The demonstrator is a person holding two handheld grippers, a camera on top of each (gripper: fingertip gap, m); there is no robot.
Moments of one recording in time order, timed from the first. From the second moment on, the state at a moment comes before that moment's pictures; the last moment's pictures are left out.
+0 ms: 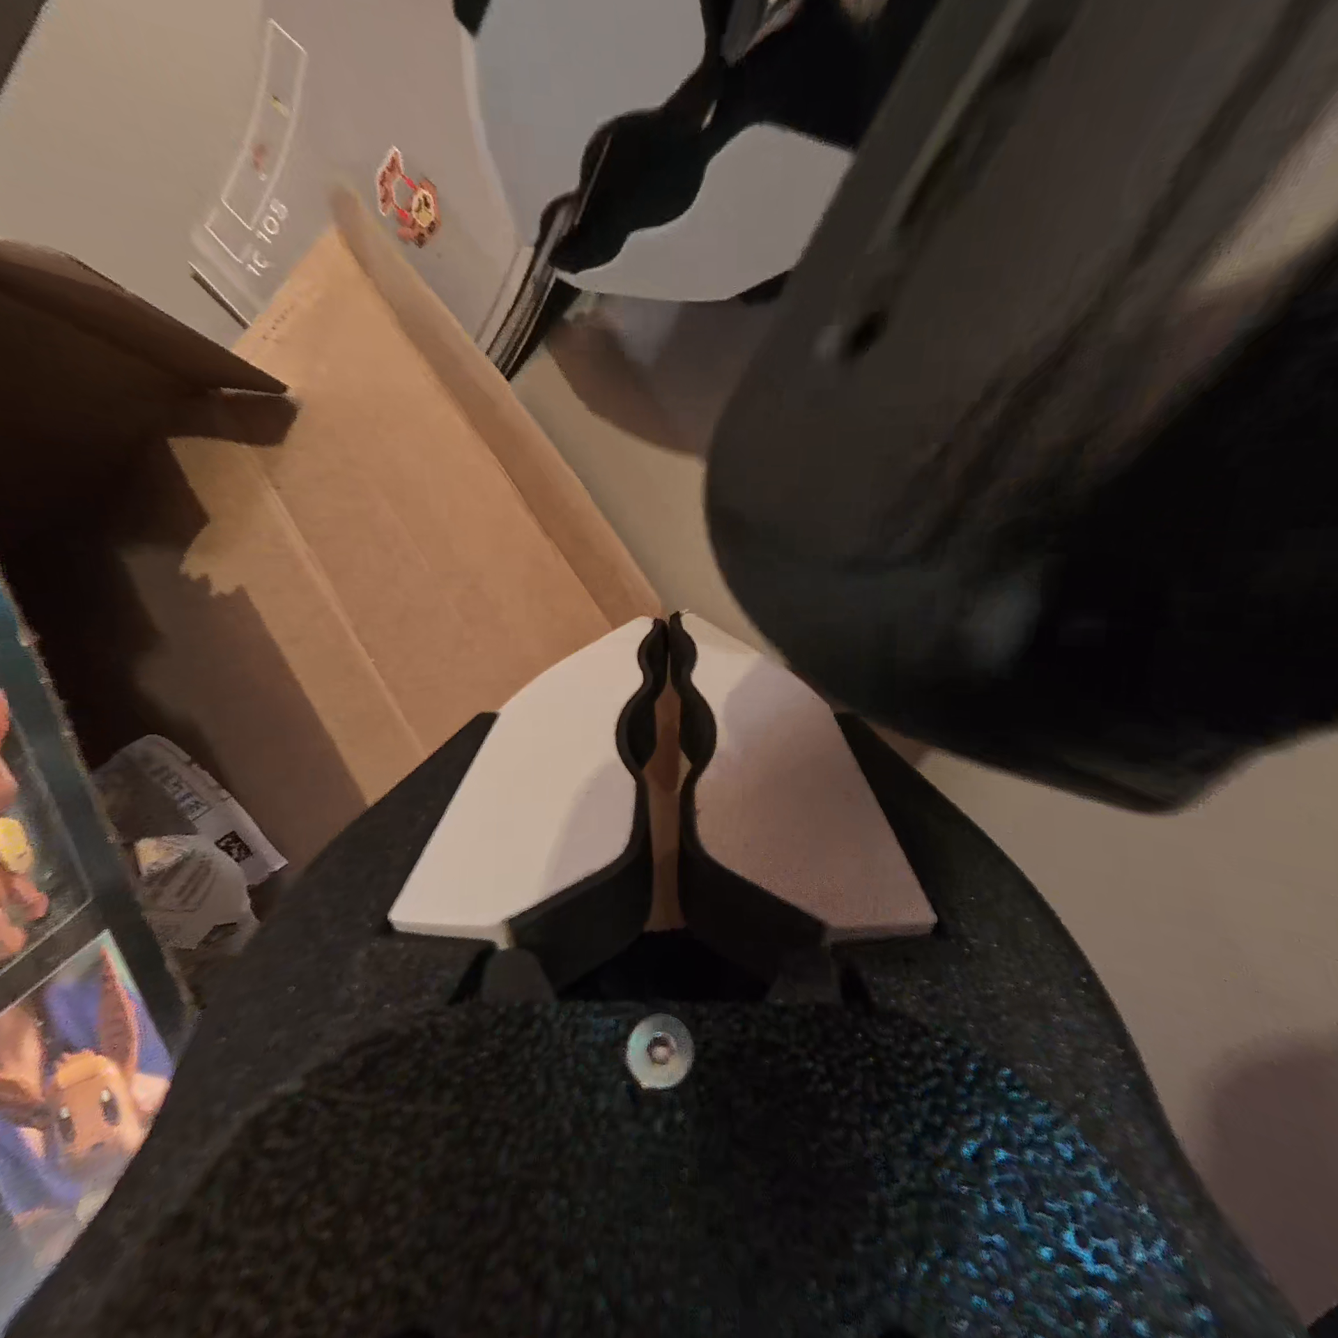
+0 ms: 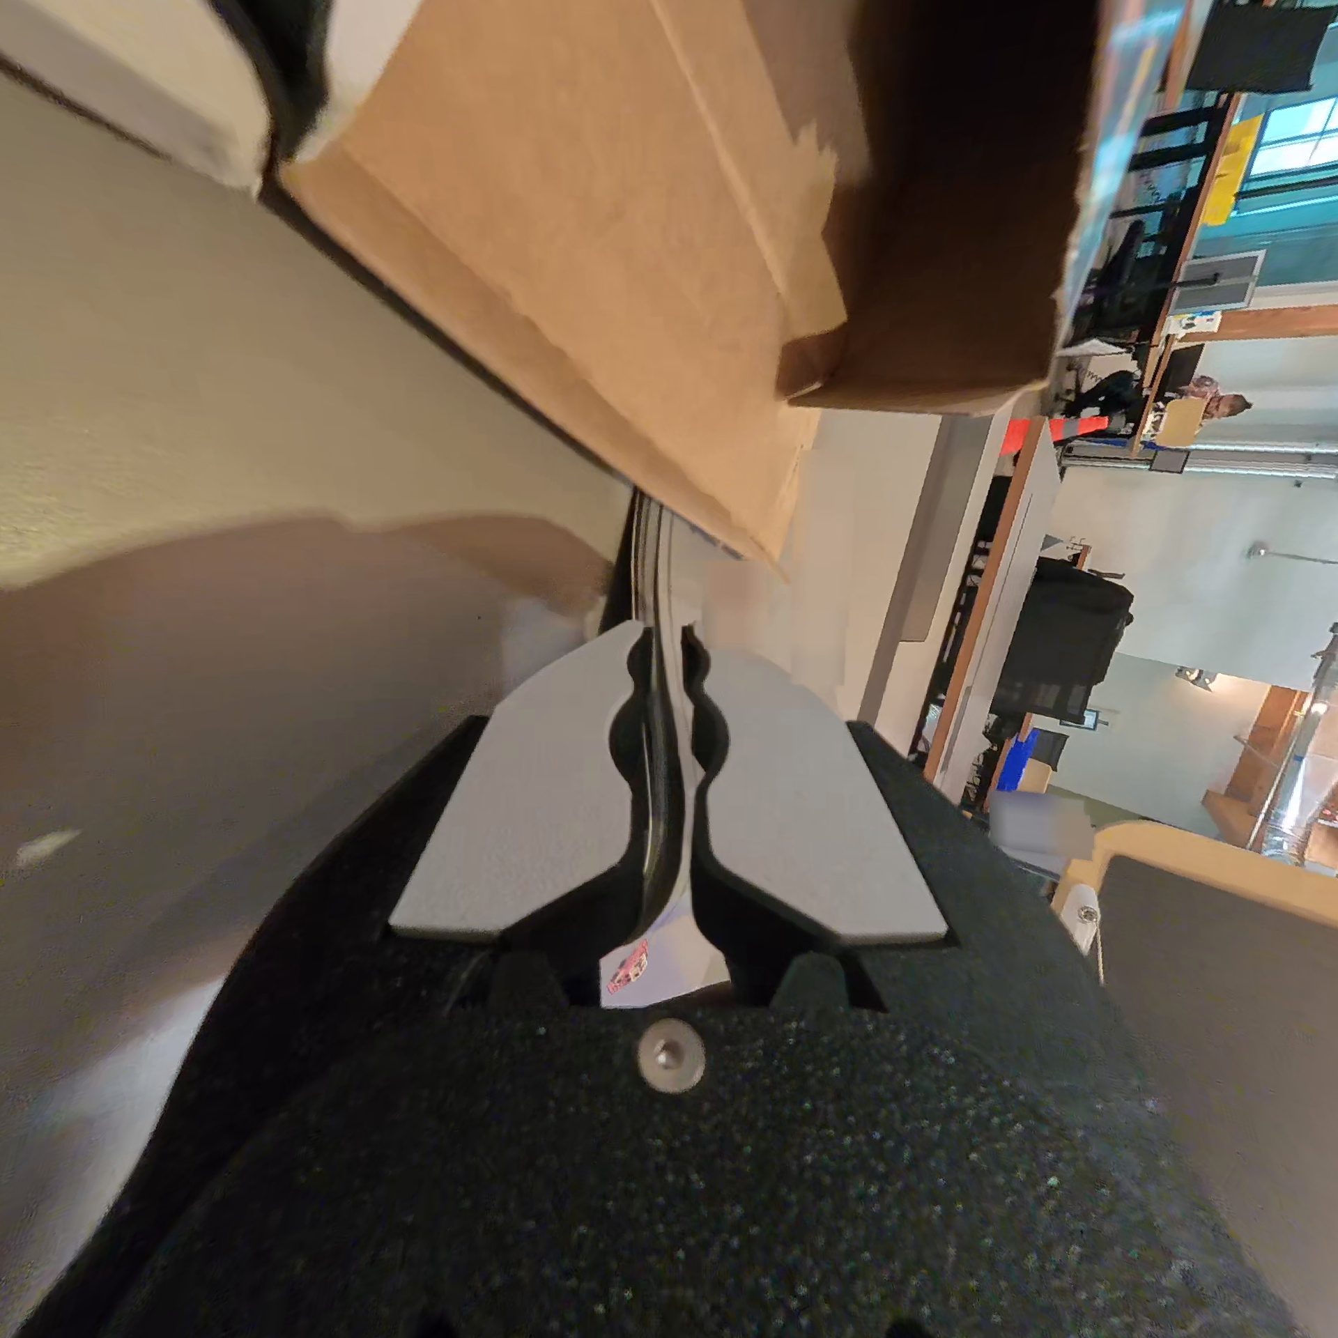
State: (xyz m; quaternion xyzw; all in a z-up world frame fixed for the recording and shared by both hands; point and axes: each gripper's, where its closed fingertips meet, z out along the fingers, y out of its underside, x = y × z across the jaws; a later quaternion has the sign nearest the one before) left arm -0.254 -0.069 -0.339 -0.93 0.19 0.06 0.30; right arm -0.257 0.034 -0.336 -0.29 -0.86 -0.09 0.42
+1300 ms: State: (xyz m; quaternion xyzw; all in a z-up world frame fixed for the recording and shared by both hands) left arm -0.246 -0.067 -0.314 -0.90 0.17 0.09 0.38; right arm -0.226 0.118 -0.312 -0.44 -0.80 -0.02 0.40
